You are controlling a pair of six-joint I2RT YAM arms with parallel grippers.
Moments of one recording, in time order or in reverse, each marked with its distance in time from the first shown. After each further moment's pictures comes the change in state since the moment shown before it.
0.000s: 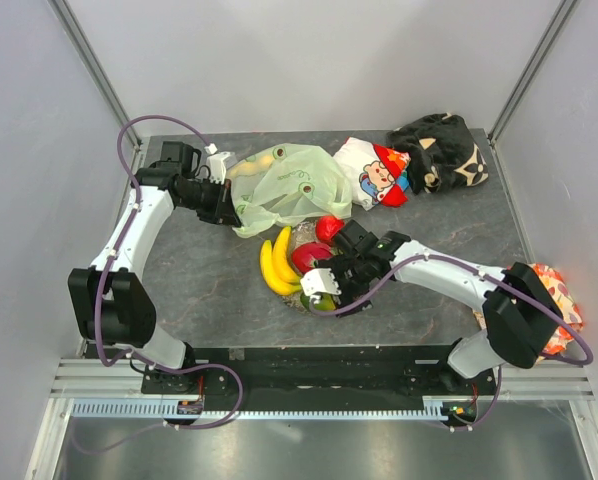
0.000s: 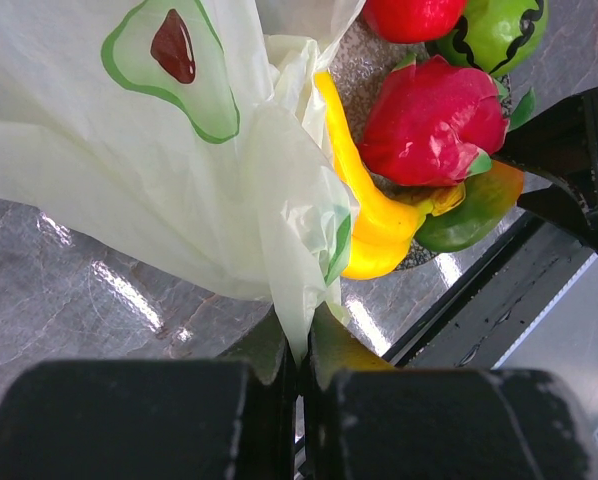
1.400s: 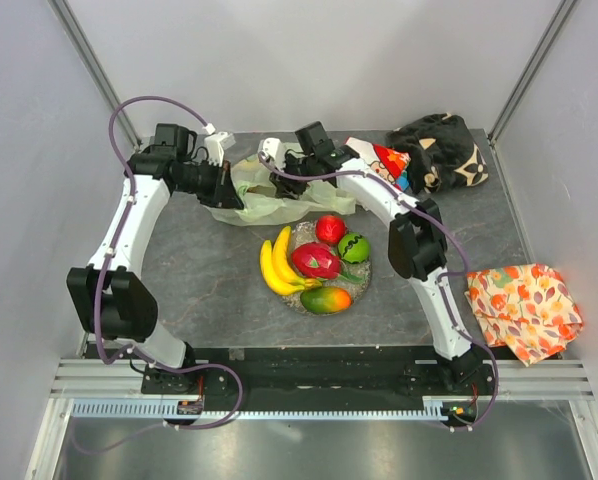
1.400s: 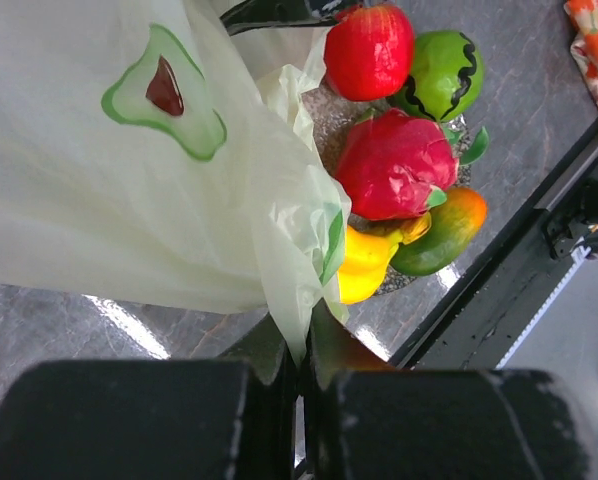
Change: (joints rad) left arm 0.000 0.028 0.151 -0.031 0.057 0.001; right arm -0.216 0.863 1.210 0.082 -0.164 0.474
